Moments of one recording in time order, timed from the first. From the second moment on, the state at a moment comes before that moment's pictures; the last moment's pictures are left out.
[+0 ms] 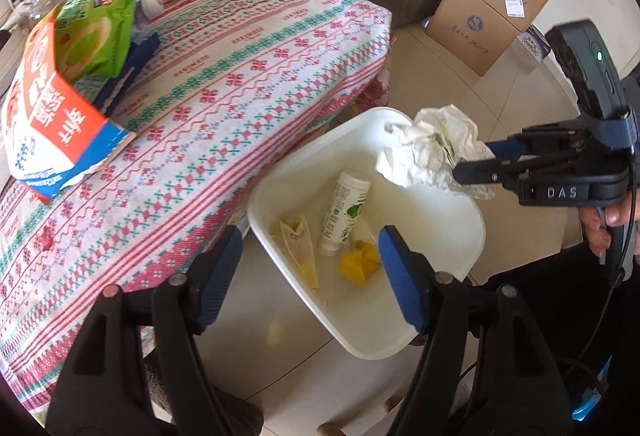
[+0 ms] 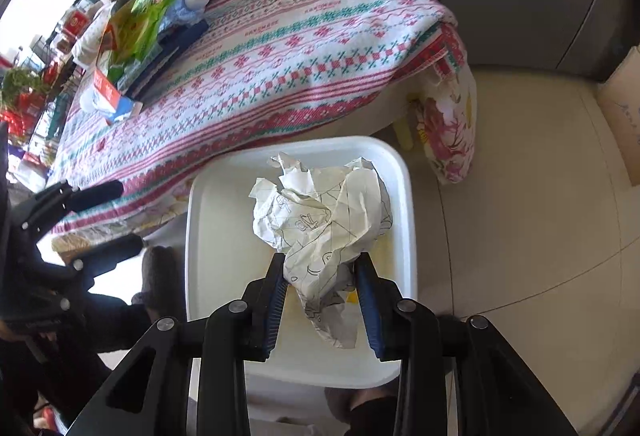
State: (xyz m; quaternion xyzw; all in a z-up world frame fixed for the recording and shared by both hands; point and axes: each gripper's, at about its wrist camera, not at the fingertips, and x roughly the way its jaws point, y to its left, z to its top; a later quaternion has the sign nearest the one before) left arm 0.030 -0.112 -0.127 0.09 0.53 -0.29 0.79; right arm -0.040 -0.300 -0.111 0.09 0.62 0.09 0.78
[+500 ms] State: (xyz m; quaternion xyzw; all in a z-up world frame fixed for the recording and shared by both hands) left arm 0.050 -0.049 -0.111 0.03 0.53 -0.24 0.81; right arm -0.036 -0.294 -0.119 0.10 0.64 0.08 0.76
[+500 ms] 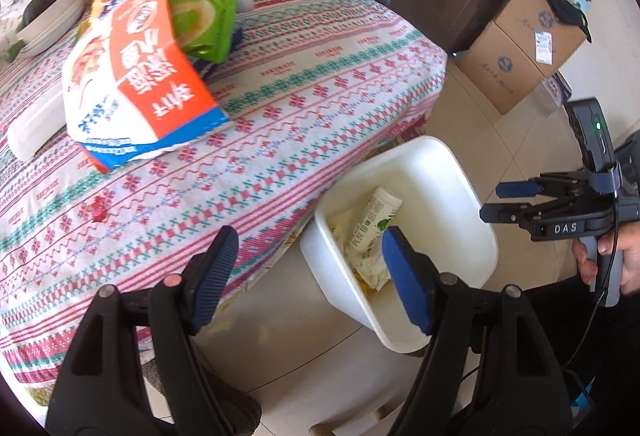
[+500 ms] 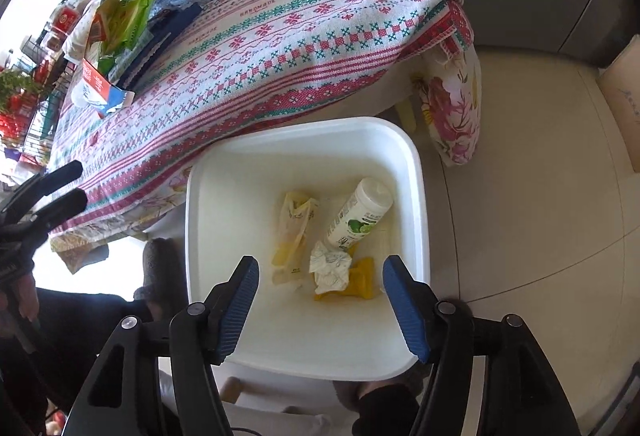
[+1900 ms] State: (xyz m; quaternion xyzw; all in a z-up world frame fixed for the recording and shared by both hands) left arm 0.149 0.004 -0.076 0.00 0.47 0.02 0.88; right arm 0.046 -0.231 -0.064 0.07 0.59 0.08 0.80
